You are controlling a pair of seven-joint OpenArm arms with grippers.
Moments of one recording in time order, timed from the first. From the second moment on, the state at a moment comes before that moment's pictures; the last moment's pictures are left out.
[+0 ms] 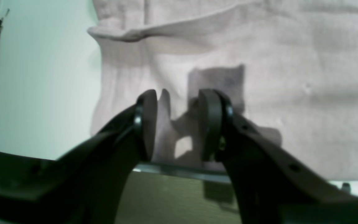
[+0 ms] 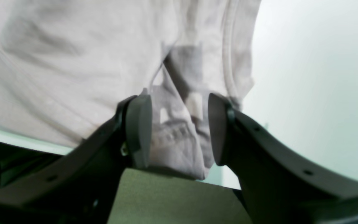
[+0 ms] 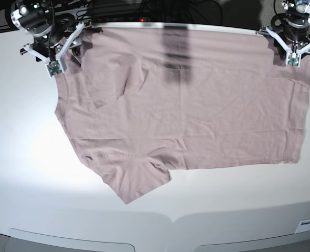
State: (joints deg) left arm 38.5 -19.8 -7.8 99.4 3.1 2.3 20.9; right arm -39.4 14.4 15.5 120.3 7.4 18.7 -50.8
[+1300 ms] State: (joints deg) left arm -32.5 -25.5 -7.6 38.1 -1.9 -16.5 16.0; right arm -13.5 14.1 15.5 120.6 17.8 18.7 -53.3
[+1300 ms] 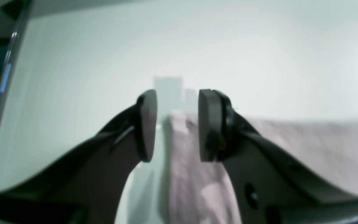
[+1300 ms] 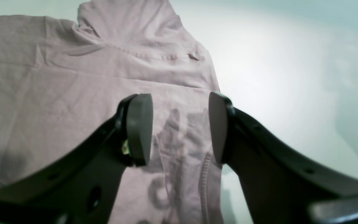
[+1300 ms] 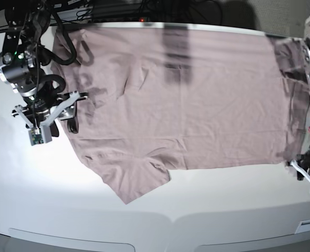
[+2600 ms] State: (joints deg) left arm -31.7 -24.1 -7.9 15.2 -3.0 -27.6 -3.8; right arm -13.5 14.1 15.5 120.6 19.9 18.8 -56.2
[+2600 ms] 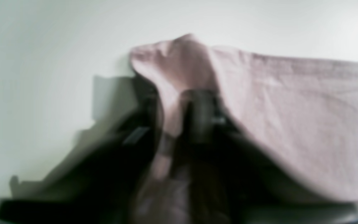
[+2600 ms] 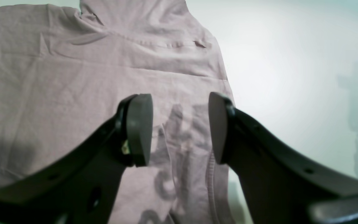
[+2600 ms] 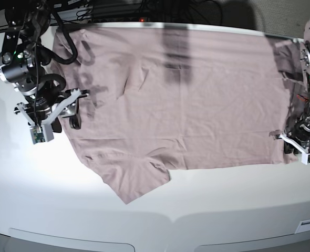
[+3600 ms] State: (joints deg) left arm -31.6 -24.6 -7.9 15.2 -2.1 -27.7 -5.9; right arm 18.2 13.9 9.0 71.0 5.4 28.8 -41.0
